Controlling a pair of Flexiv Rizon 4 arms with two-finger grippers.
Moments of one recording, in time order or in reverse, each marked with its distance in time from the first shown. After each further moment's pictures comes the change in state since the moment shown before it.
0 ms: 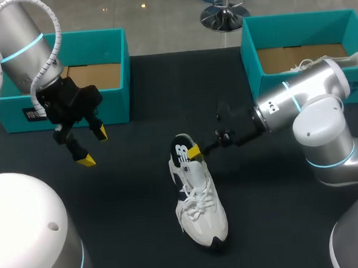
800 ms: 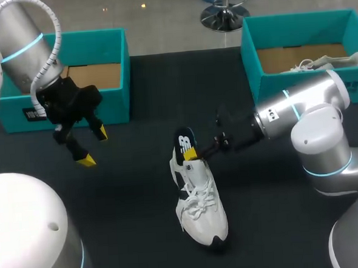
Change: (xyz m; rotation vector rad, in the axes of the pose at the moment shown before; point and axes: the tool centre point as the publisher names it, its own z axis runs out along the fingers) left arm 0.000 0.000 0.000 0.000 0.000 0.000; right arm -0.002 0.007 0.004 -0.052 0.001 -0.040
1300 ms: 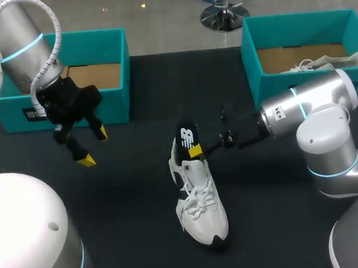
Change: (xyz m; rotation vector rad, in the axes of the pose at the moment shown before) left arm 0.000 0.000 0.000 0.000 0.000 0.000; right arm 0.004 -0.003 -0.008 -0.033 0.010 -0.002
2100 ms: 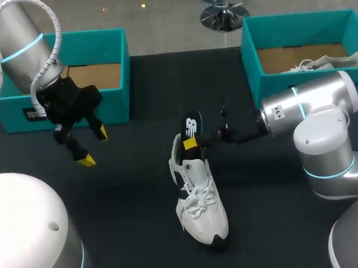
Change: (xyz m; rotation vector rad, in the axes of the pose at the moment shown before) left arm 0.000 0.000 0.000 0.000 0.000 0.000; right arm 0.000 0.025 -0.005 -0.074 -0.032 -0.070
